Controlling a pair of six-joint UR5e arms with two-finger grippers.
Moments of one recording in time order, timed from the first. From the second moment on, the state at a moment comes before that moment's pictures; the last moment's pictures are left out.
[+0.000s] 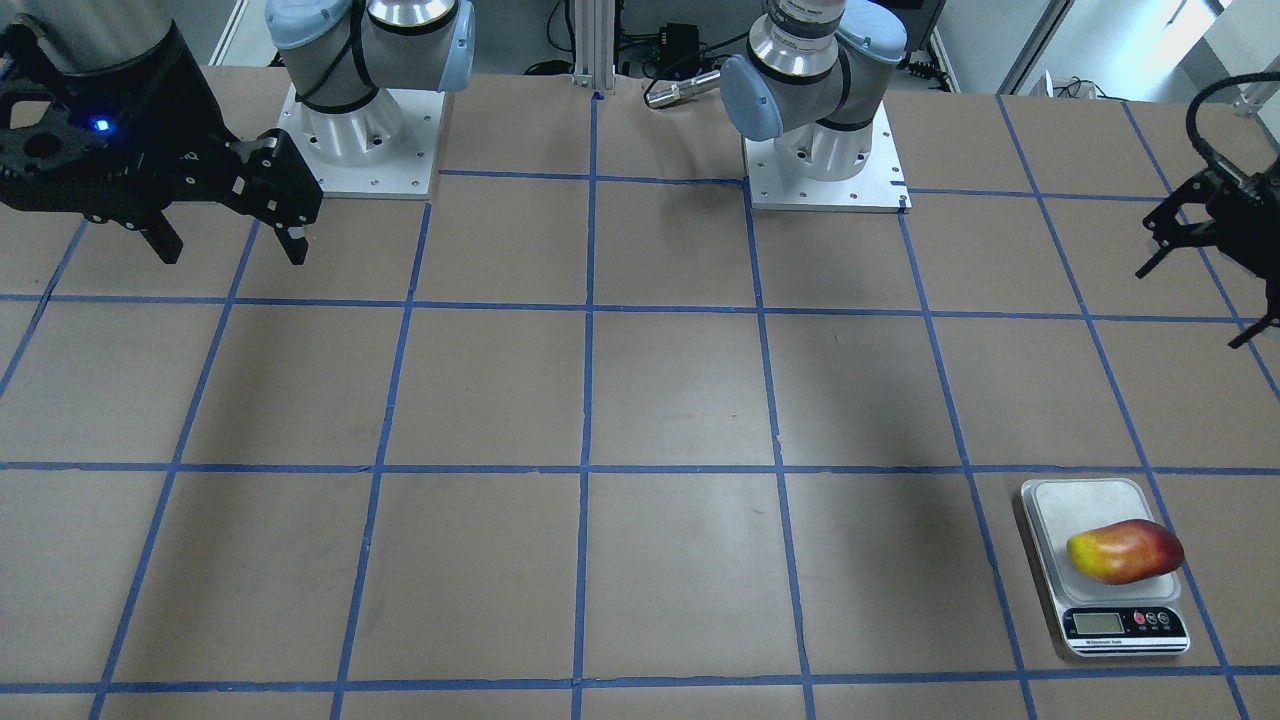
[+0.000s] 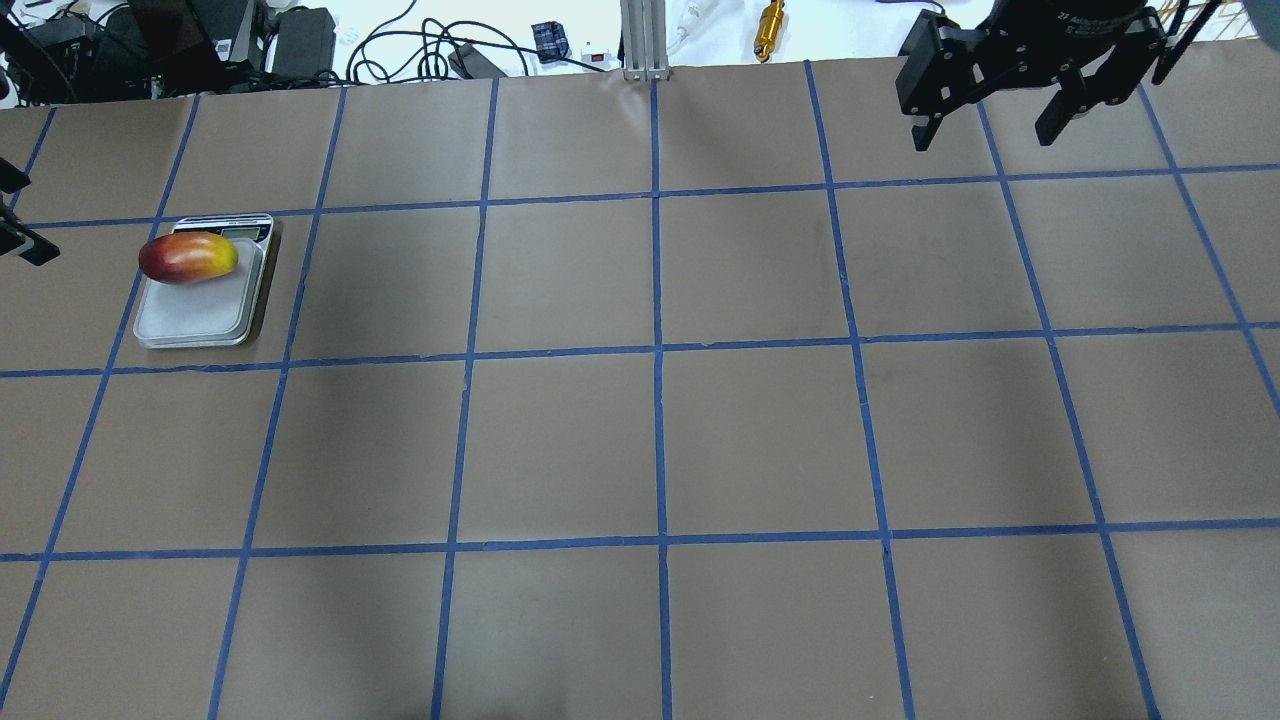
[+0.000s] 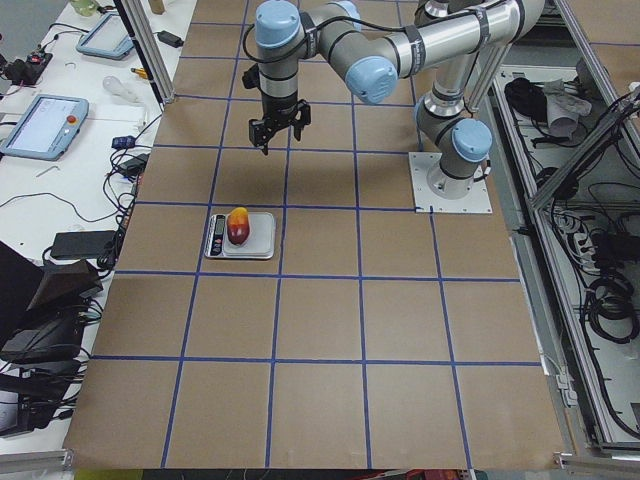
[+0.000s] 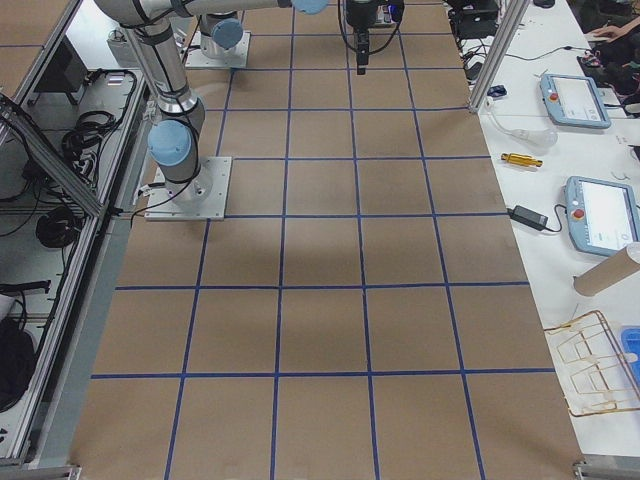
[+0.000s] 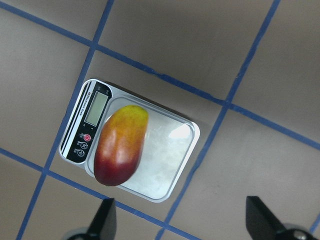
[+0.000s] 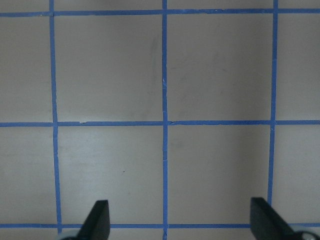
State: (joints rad) left arm -1.06 -1.62 -1.48 -1.57 1.56 1.43; right arm 1.54 -1.53 1.41 -1.53 -1.56 -0.04
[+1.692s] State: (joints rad) left arm -1.60 -1.61 -1.49 -1.58 1.56 -0.05; right arm 1.54 -1.53 1.41 -1.53 -1.56 -0.04
